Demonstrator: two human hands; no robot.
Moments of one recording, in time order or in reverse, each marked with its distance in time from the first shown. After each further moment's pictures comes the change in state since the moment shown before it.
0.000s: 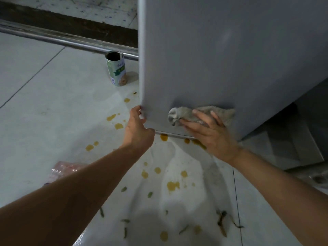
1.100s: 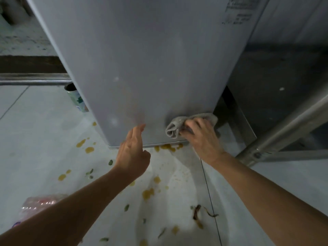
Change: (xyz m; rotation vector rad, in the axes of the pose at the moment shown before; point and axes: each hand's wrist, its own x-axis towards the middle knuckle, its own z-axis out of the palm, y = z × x) left_hand -0.055 0.036 0.054 0.669 -0.235 0.458; right_hand -0.065 0.024 -0.022 0.204 0.034 0.476
